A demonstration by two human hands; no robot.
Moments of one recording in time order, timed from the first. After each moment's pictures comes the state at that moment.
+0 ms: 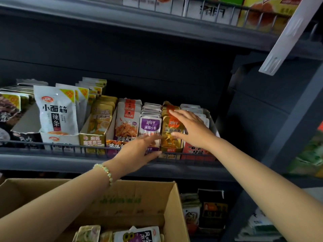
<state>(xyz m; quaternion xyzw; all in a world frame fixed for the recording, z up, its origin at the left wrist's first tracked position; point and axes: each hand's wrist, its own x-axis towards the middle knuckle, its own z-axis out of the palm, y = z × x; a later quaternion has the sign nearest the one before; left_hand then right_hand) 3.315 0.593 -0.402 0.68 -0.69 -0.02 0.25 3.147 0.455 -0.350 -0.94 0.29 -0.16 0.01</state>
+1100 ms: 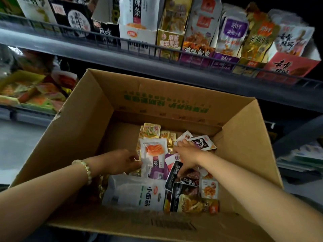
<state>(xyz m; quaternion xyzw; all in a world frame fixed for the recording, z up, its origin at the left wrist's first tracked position) 3.397 0.854 -0.586 0.74 -0.52 -0.42 0.05 3.217 0.663 -0.623 -0.92 0.21 0.31 0.07</state>
